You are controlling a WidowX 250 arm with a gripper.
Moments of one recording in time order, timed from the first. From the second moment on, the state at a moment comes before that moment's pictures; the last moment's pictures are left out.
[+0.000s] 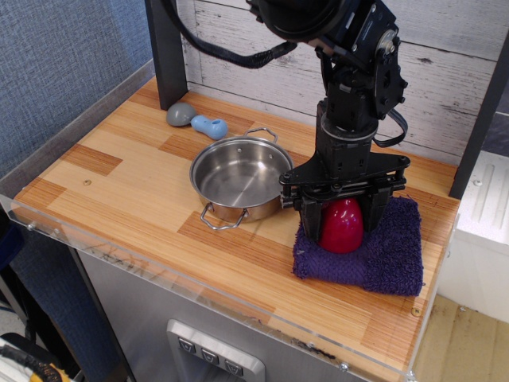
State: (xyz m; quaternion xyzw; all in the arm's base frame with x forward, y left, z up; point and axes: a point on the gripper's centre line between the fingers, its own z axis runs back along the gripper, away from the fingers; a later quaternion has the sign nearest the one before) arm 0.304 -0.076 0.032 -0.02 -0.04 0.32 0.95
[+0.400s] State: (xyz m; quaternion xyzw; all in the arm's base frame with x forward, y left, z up) arm 0.314 -0.076 0.072 -0.03 -0.08 0.30 0.95
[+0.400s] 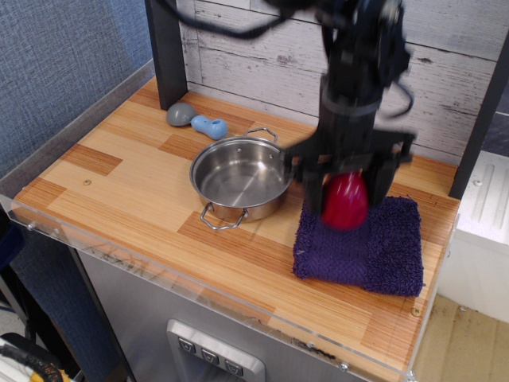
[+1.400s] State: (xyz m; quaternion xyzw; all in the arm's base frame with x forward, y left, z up) arm 0.290 0.073 0.168 -0.07 -0.14 0.43 0.89
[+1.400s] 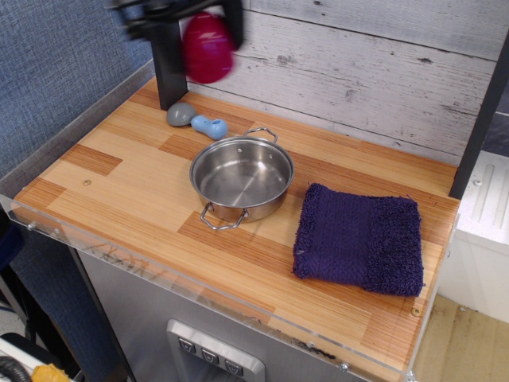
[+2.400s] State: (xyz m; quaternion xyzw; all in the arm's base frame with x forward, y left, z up) arm 0.283 0.187 0.073 0.01 -0.12 0.49 0.86
